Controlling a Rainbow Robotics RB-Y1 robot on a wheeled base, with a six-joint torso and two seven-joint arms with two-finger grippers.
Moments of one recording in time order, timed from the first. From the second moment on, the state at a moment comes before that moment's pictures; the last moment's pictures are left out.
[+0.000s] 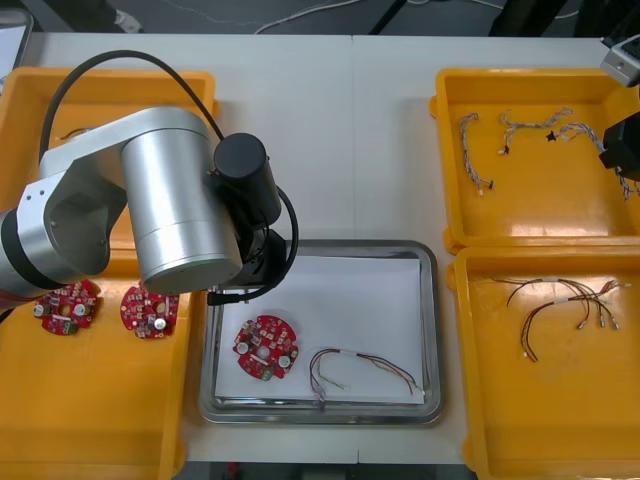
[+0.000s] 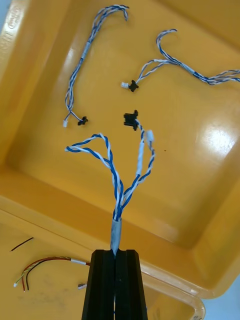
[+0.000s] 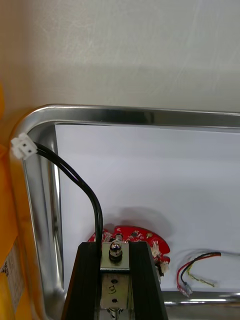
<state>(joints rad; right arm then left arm) -0.63 -0.74 -0.21 -1.82 -0.78 1.92 1.83 -0.86 0.73 -0.85 -2.08 0.76 1.71 -0.24</state>
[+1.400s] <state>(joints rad) -0.54 -0.68 0.00 -2.11 -0.73 1.92 1.29 -0.86 0.67 -1.00 -1.88 0.62 1.55 -0.28</state>
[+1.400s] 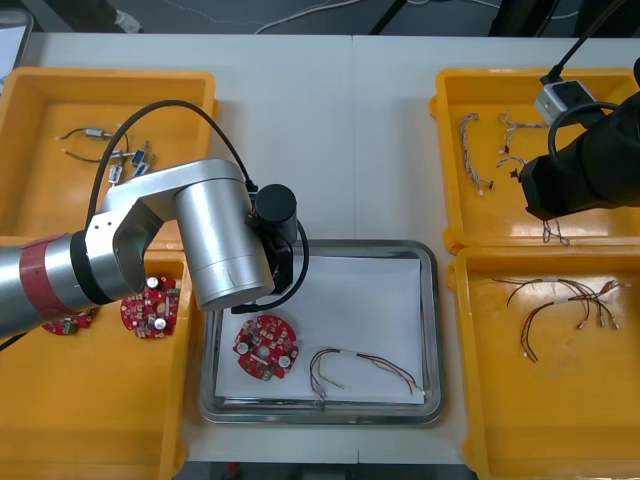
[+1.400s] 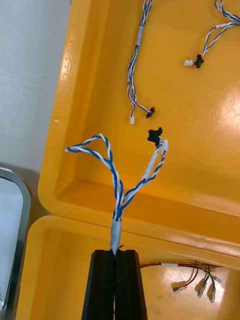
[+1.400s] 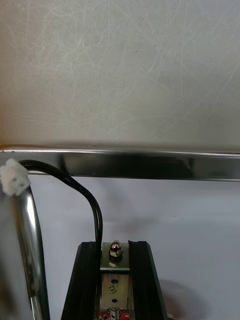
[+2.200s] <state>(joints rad) -0.54 -0.68 0.00 -2.13 -0.77 1.92 1.29 -0.86 0.67 -0.90 -1.96 0.70 1.65 -0.28</state>
